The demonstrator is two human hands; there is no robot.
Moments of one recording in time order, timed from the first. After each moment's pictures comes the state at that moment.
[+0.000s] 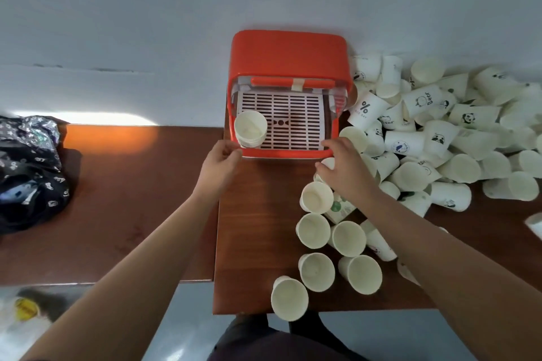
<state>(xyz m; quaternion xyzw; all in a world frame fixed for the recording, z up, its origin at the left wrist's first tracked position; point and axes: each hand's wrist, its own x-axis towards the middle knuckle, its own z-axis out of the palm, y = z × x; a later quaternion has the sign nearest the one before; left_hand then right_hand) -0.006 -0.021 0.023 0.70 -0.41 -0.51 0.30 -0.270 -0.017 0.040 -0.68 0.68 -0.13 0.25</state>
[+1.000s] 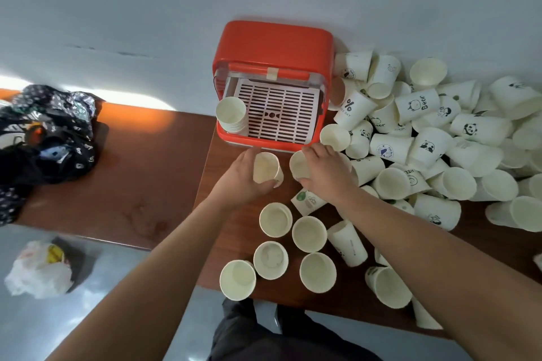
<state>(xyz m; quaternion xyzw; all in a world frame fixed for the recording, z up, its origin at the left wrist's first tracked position) -0.119 0.030 0.017 0.67 -0.62 -0.37 0.15 -0.336 -0.022 -0.007 -0.84 0.53 0.04 0.14</state>
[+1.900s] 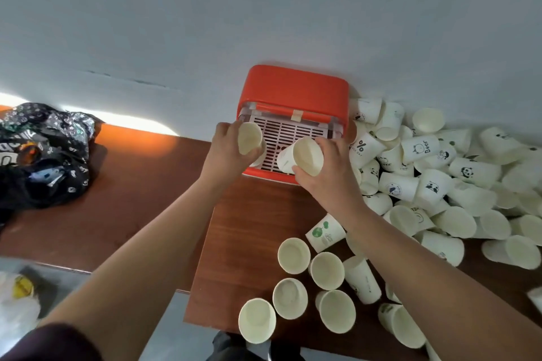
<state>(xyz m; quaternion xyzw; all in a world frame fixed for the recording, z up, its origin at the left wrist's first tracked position) -0.041 -0.054 0.062 0.72 -0.59 -0.24 0.26 -0.264 -0.034 0.093 -0.71 0.62 -0.25 0.24</state>
